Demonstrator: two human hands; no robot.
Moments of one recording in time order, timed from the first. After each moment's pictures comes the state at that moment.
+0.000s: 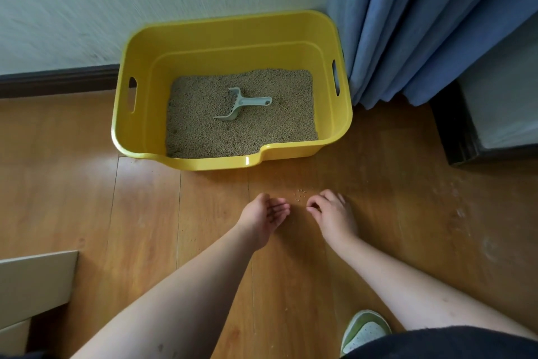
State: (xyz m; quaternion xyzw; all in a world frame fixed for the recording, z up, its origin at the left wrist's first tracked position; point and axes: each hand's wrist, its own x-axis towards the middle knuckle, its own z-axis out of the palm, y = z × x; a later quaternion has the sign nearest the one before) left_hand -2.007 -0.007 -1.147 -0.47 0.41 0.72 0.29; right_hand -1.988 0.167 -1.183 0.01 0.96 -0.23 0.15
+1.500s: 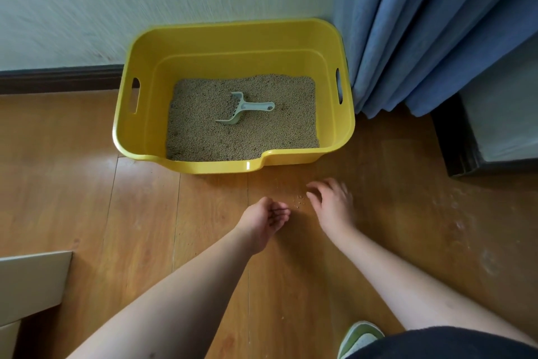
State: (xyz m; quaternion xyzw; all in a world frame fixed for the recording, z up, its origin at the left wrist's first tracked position) left_hand -2.011 -0.008 -1.149 -0.43 0.45 0.72 0.32; right_hand -2.023 0.163 -1.176 0.04 0.97 -0.22 0.05
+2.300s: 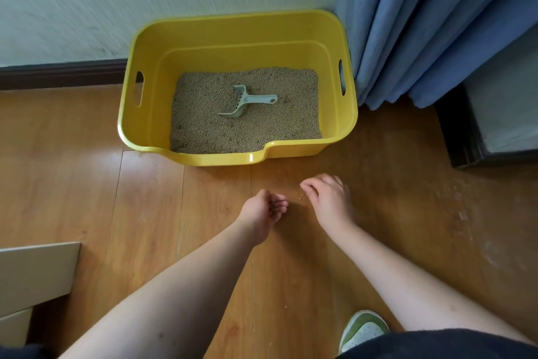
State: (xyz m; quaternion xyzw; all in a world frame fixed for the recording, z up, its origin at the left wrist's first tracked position) left_hand -2.009 -0.009 -1.146 -0.45 0.47 0.71 0.29; right_hand -2.014 0.153 -1.167 0.00 0.96 -0.27 0.04
